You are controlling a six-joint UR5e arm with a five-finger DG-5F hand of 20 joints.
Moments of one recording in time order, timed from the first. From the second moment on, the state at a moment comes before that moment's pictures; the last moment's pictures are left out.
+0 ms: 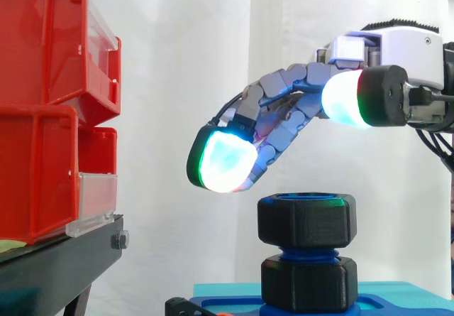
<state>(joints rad) 0.02 -2.23 -1.16 -2.79 -1.89 -1.48</state>
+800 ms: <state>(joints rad) 0.04 -2.23 -1.18 -2.80 -1.88 -1.47</state>
